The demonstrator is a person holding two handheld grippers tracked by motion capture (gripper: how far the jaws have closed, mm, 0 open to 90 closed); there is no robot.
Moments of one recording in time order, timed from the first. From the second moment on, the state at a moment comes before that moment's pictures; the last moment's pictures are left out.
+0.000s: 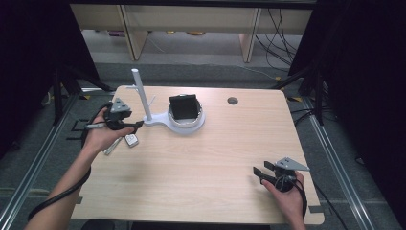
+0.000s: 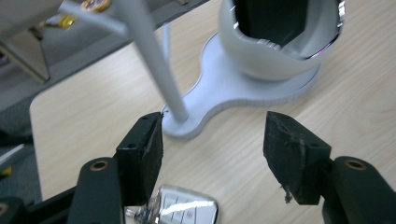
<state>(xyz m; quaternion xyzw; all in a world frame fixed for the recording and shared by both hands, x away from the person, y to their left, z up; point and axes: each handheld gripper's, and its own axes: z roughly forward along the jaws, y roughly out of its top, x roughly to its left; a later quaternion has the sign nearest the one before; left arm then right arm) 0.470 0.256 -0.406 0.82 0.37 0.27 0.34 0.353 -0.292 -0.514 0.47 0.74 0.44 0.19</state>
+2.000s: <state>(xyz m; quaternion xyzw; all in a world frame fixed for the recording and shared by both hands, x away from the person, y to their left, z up) 0.543 0.300 -0.487 0.69 0.68 0.13 0.23 0.354 -0.287 -0.514 0.48 0.75 0.41 0.19</state>
